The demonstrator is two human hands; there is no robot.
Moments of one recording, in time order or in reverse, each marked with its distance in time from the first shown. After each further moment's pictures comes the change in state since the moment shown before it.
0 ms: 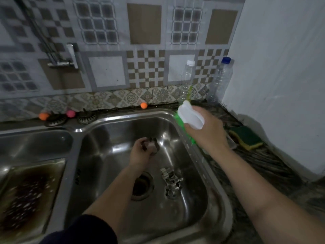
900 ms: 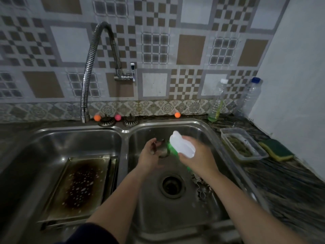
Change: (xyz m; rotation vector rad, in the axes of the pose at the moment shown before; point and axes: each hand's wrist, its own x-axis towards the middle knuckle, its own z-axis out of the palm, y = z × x) left_hand -0.061 0.064 -0.121 -0.043 -0.073 -0.006; right_hand -0.079 -0.083 0.095 0.071 -0.192 -0.127
